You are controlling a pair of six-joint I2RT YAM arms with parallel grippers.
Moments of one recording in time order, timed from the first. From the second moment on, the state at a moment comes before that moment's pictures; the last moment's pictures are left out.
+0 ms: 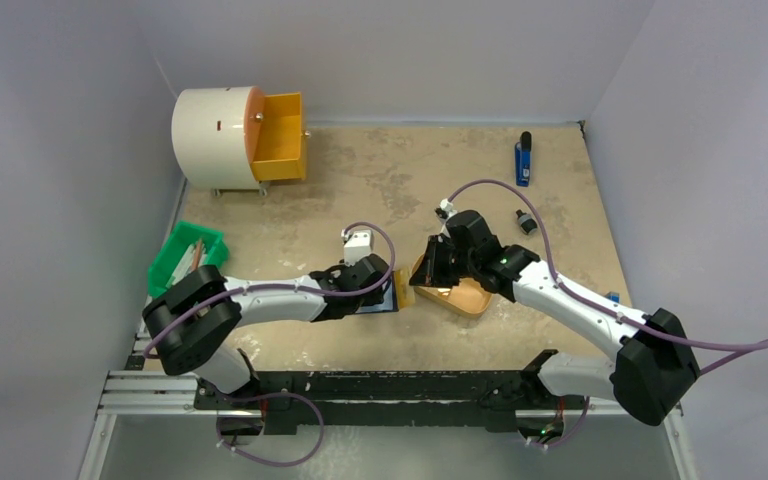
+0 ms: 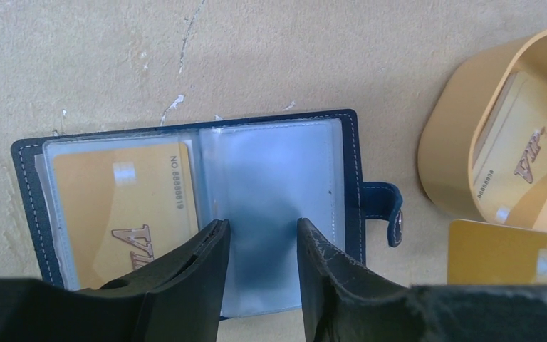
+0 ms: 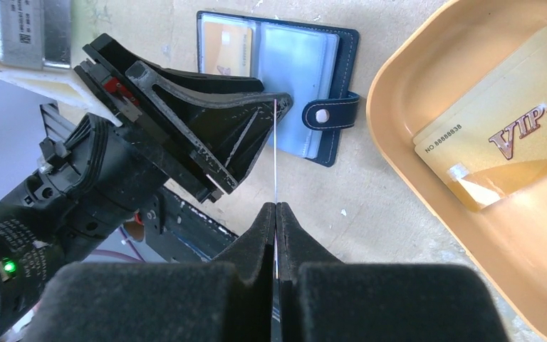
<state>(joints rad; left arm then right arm) -0.98 1.54 0.73 -0.12 -0.46 -0.89 0.68 1.22 0.80 -0.37 -0.22 0.76</state>
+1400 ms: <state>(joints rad) -0.98 1.54 0.68 -0.08 -0.55 -0.93 0.68 1.39 0.80 -0.34 -0.31 0.75</state>
